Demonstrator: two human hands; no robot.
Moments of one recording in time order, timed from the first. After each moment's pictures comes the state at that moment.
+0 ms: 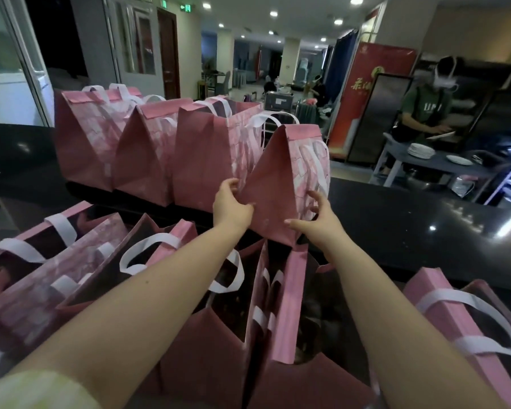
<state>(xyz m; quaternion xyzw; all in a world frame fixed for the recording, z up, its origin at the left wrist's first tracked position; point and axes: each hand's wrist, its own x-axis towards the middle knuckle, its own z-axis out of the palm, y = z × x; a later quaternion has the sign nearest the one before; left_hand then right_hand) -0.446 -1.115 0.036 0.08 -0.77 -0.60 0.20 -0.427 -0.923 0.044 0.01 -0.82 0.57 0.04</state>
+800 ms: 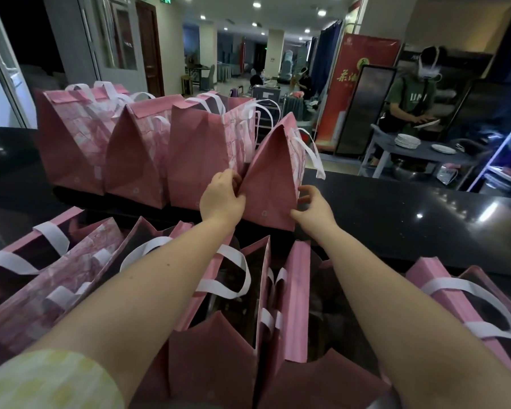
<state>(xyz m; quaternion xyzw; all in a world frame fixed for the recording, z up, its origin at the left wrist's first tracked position) -0.462 -1.138 0.041 -0.01 -0.88 -0.38 0.28 -0.468 -0.931 0.031 -0.01 -0.88 0.46 0.11</state>
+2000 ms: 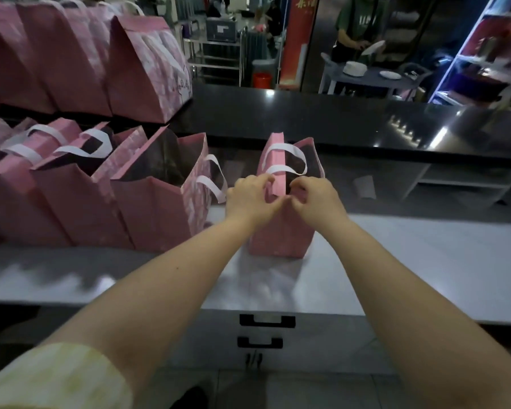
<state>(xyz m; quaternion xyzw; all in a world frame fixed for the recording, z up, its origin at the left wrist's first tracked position) -0.153 -0.794 -0.029 -0.14 -0.94 -0.29 0.13 -0.129 -0.633 -0.013 0.03 -0.96 0.23 0.14</state>
